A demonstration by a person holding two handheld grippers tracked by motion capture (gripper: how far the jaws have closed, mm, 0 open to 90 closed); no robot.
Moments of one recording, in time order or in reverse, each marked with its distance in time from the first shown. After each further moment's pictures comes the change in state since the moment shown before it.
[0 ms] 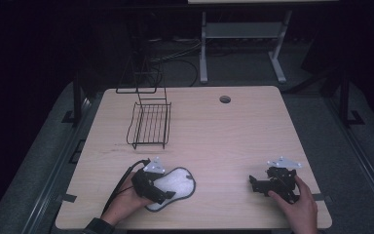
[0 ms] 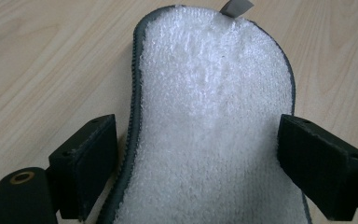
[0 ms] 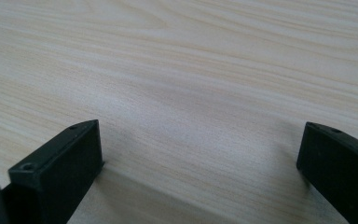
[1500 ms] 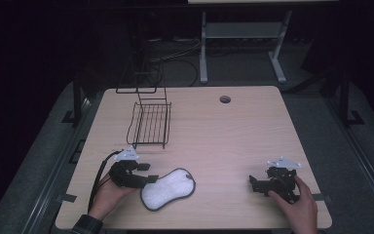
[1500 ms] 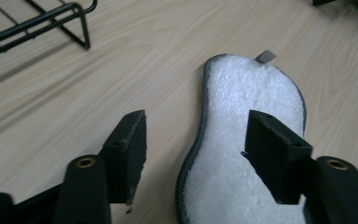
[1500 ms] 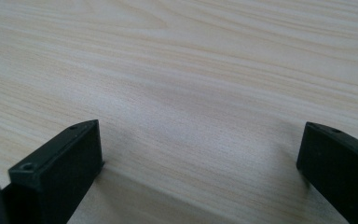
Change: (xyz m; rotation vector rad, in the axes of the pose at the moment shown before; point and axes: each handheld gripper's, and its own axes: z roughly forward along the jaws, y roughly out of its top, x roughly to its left) left arm 0.030 -0.015 -0.050 -0.173 0.024 -0.161; right arm 0.000 0.000 0.000 0.000 0.000 0.000
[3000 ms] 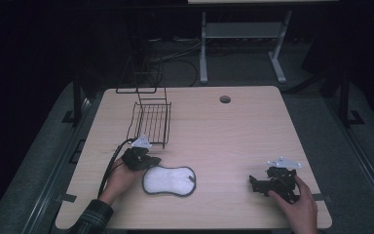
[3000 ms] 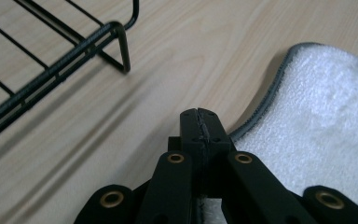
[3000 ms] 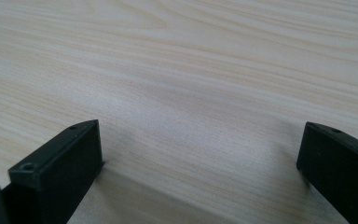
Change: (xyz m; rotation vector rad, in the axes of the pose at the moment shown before) left arm 0.040 0.020 0.040 0.117 0.057 0.098; right arm 0.000 0.000 0.000 0.000 0.000 0.001
